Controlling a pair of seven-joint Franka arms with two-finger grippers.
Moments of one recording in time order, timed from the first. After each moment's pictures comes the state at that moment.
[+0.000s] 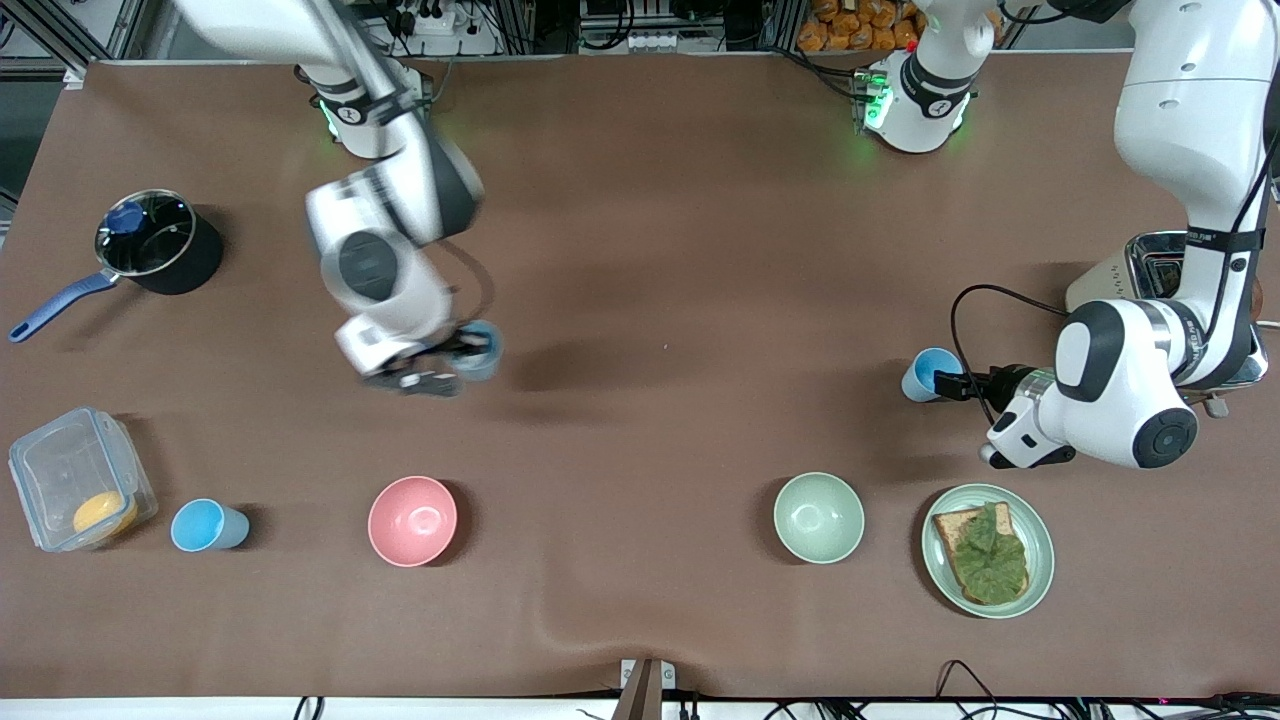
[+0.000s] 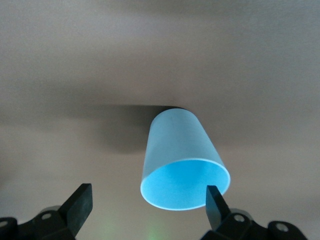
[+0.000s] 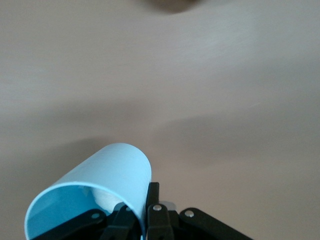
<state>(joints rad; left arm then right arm) 0.10 0.63 -0.14 -1.60 -0.06 1.73 -0.09 0.51 0.36 0.02 -1.85 0.00 2.12 0.76</state>
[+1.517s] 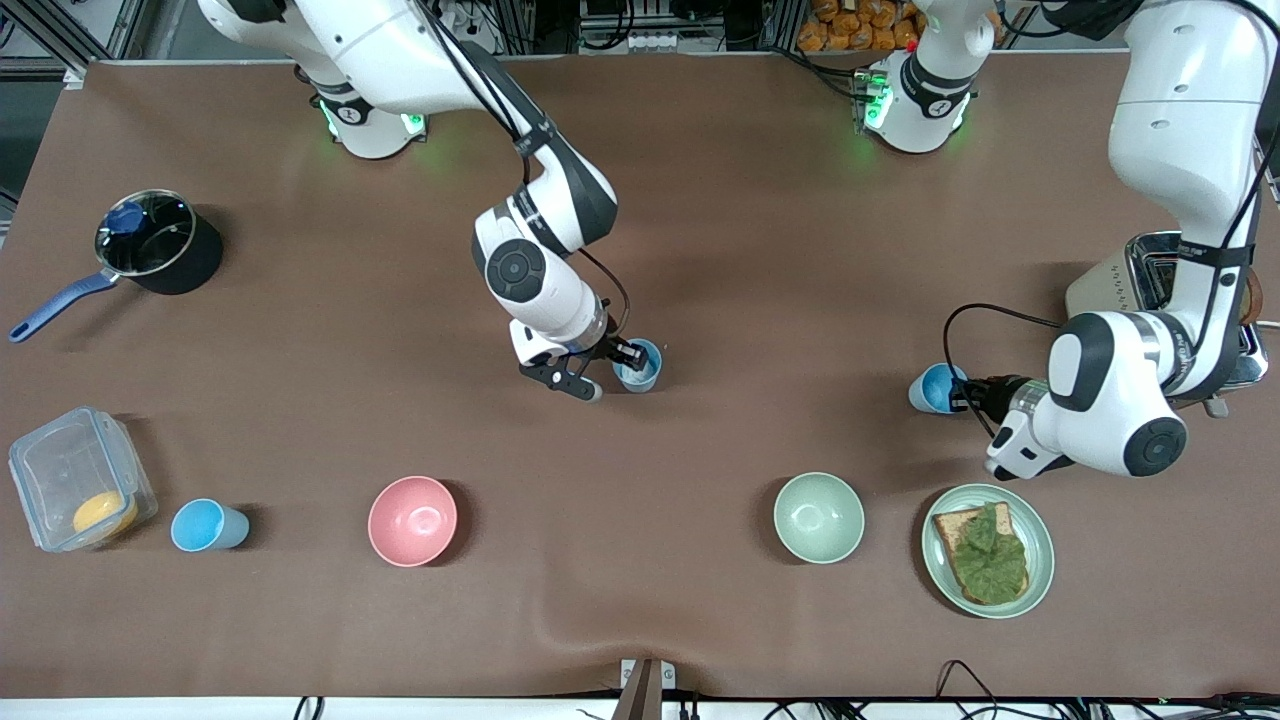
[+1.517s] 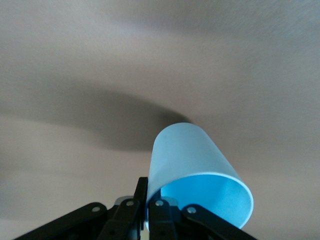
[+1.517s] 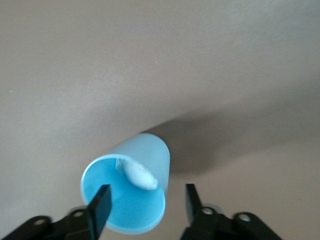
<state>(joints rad) 0.10 0.64 -0.15 -1.57 -0.04 1.77 -0.23 0.68 0.58 -0.01 -1.67 0.36 2.32 0.88</state>
